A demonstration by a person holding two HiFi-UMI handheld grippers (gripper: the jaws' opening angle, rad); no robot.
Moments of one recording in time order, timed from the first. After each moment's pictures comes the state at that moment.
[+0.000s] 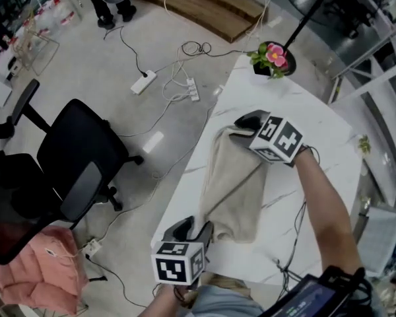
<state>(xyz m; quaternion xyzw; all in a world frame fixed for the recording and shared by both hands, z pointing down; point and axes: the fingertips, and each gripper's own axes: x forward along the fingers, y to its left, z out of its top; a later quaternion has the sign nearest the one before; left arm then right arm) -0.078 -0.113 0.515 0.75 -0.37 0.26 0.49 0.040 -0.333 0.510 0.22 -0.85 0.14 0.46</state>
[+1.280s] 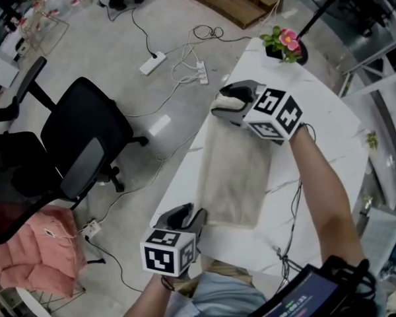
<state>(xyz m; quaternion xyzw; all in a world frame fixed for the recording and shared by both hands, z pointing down) -0.093 -0.099 0.518 0.76 -0.36 0.27 0.47 -0.029 -0.355 0.478 0.20 -0.91 0.10 0.34</state>
